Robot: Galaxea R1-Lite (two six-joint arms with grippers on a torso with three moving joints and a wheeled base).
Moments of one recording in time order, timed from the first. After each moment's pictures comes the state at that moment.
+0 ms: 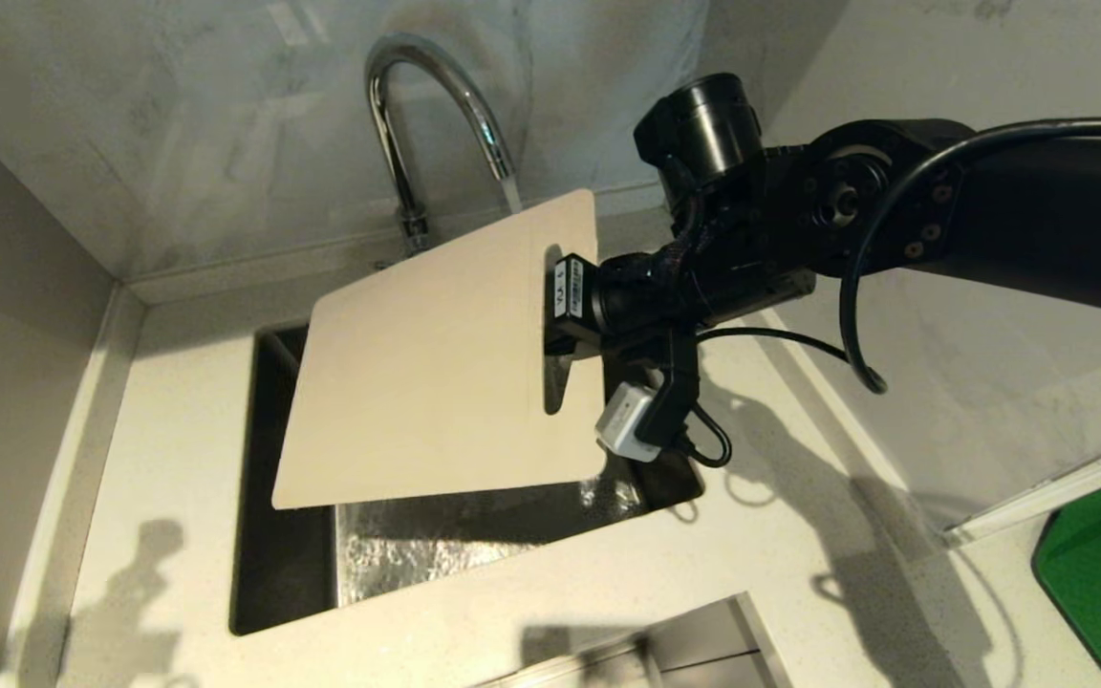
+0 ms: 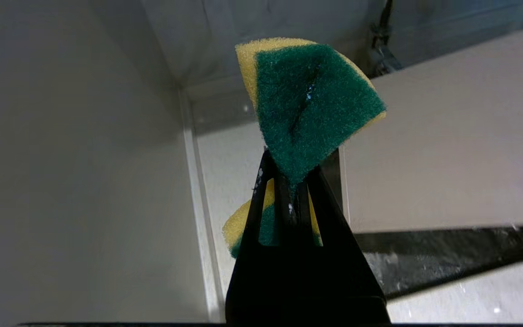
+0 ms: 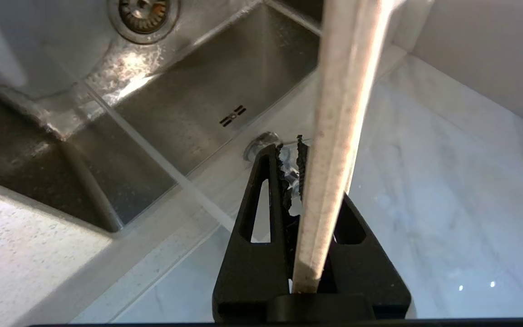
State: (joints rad) left arm 0.00 0.59 -0.74 0.03 0.08 0.06; right arm 0.55 1.98 -1.97 0.54 0.35 -2.62
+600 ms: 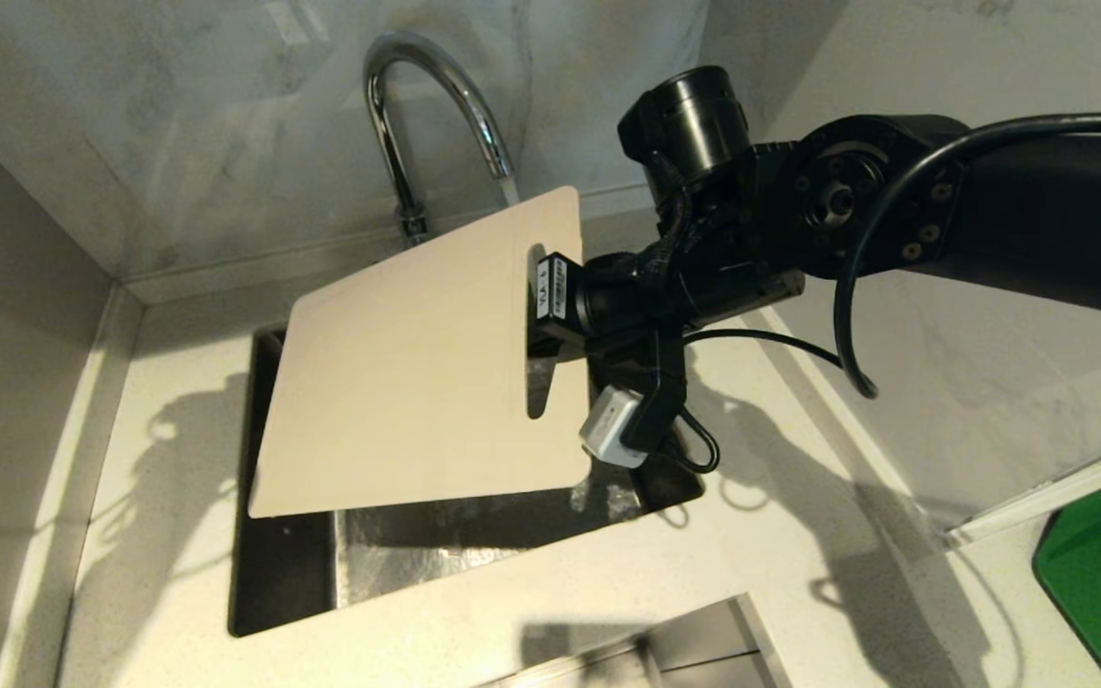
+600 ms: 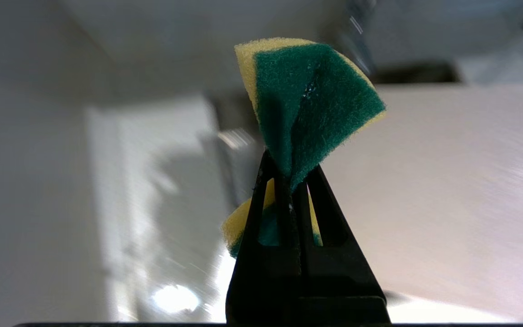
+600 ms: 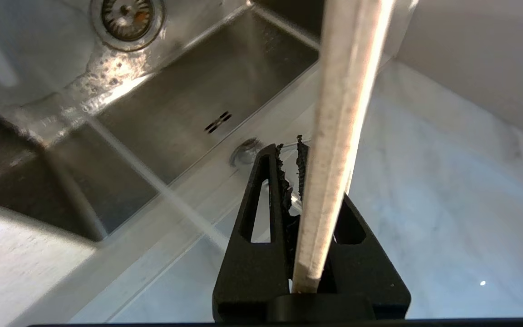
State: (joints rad) left arm -0.06 1.17 -1.36 0.38 -0.02 -0.19; right arm 0.59 1.97 -1.97 0.54 0.35 -2.61
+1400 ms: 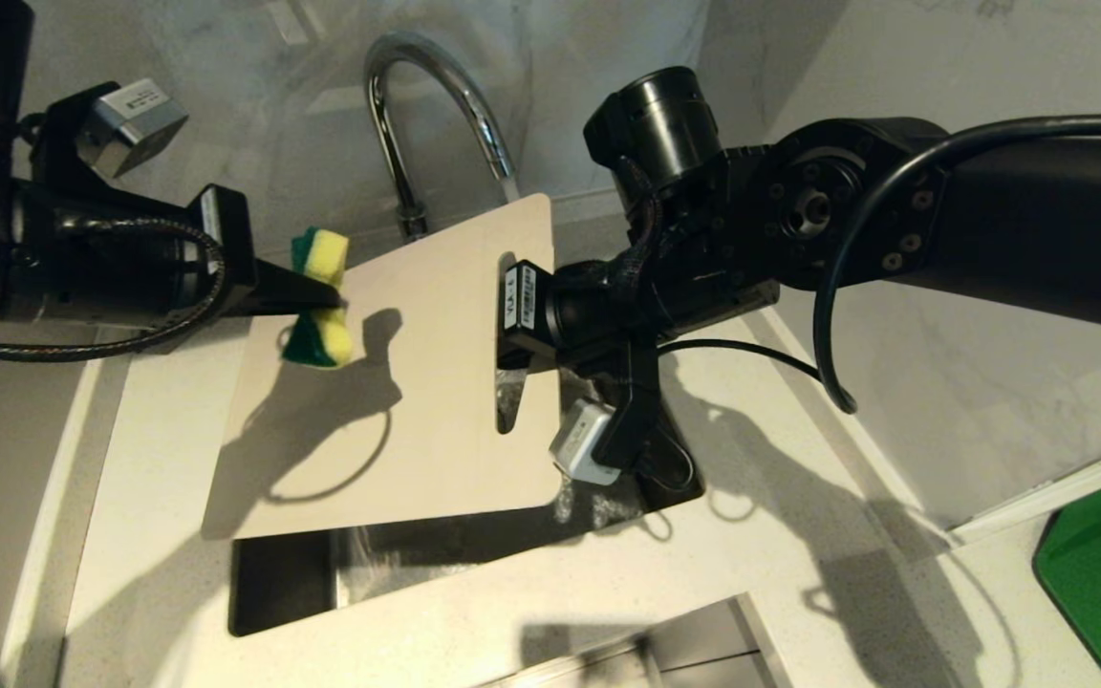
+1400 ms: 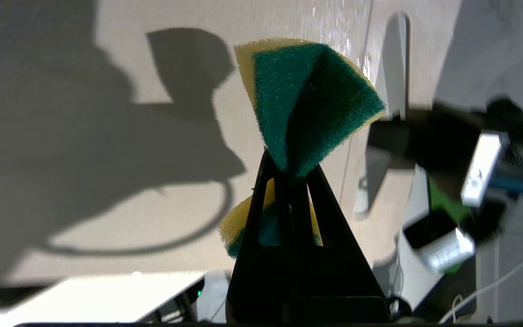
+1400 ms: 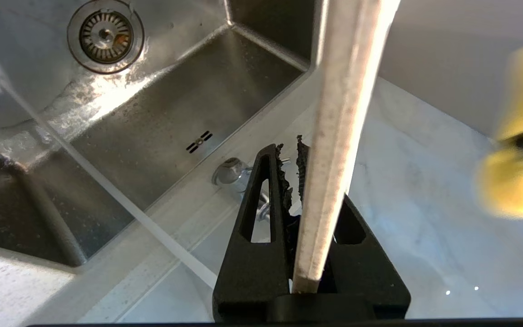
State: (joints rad) left arm -0.56 1.53 -1.54 0.44 -0.05 -0.55; right arm 0.64 1.97 -1.97 0.53 0.35 -2.57
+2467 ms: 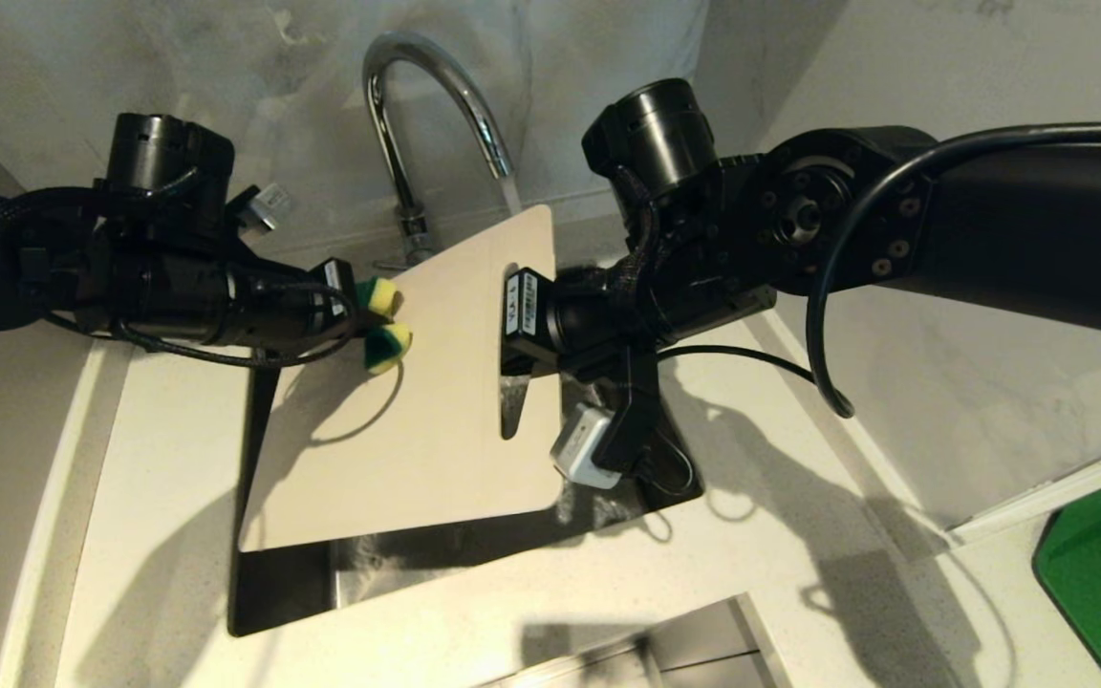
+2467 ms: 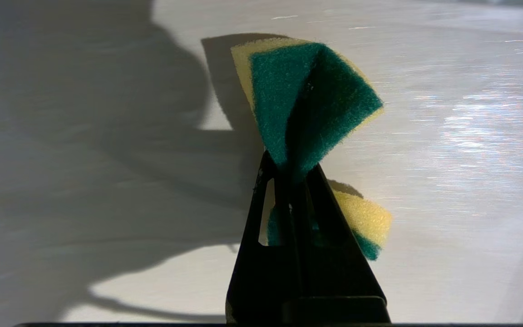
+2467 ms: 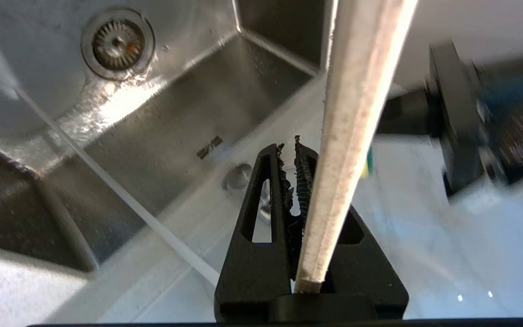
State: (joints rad) left arm -0.38 1.79 -1.53 0.23 -0.13 -0.50; right arm 0.64 1.98 -1.97 0.53 0.34 -2.56
